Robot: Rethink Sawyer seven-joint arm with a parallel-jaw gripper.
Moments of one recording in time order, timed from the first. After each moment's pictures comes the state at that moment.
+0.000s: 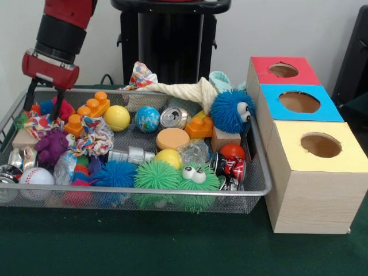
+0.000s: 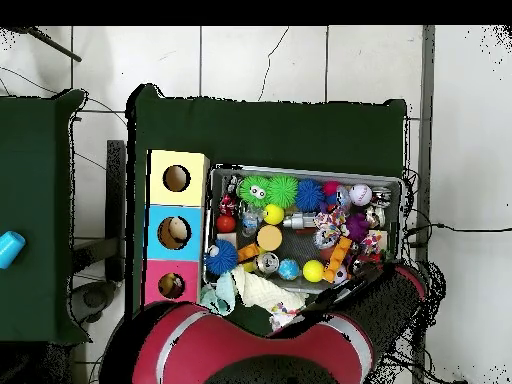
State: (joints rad) arm -0.12 -0.14 -0.71 1.45 -1.06 -0.42 2.95
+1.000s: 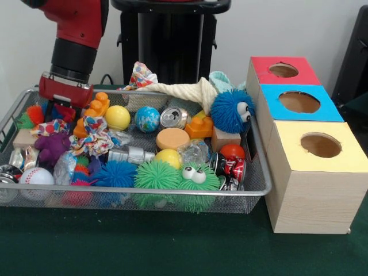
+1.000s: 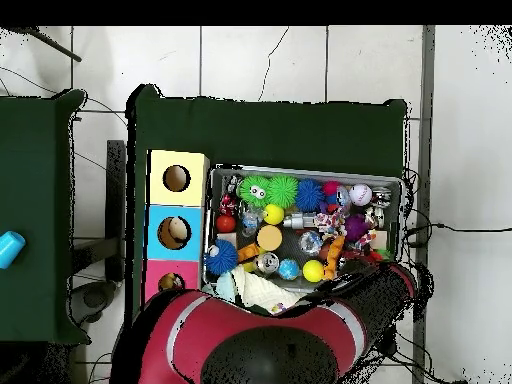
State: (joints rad) arm -0.12 -0.06 -0.71 1.44 -0.93 -0.54 2.80
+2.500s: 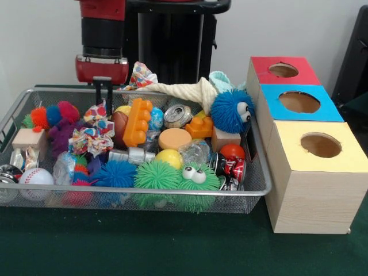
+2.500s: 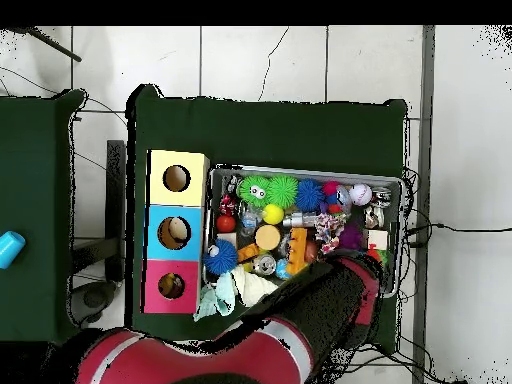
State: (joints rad) arm 0.04 -0.20 -0.64 1.51 -1.37 -0.57 3.06
